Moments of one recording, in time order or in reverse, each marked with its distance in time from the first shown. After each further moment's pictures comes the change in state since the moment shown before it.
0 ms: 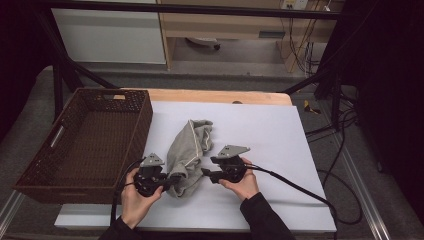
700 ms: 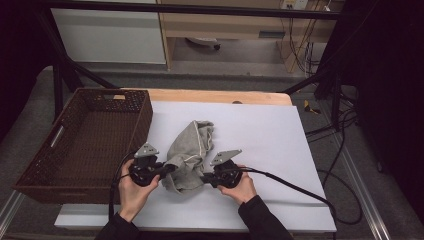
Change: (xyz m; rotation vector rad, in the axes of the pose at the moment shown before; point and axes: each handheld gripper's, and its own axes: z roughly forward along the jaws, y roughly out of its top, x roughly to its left) left arm 0.018 0.021 -0.003 -0.085 0.052 -0.035; right arm 0.016 -0.005 0.000 0.147 0.134 -0.039
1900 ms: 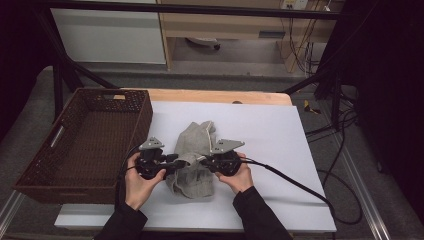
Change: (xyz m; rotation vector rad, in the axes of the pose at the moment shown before) left arm -0.002 0.009 0.013 -0.021 -0.085 -0.002; right arm -0.016 0.028 -0.005 -0.184 -0.143 -0.055
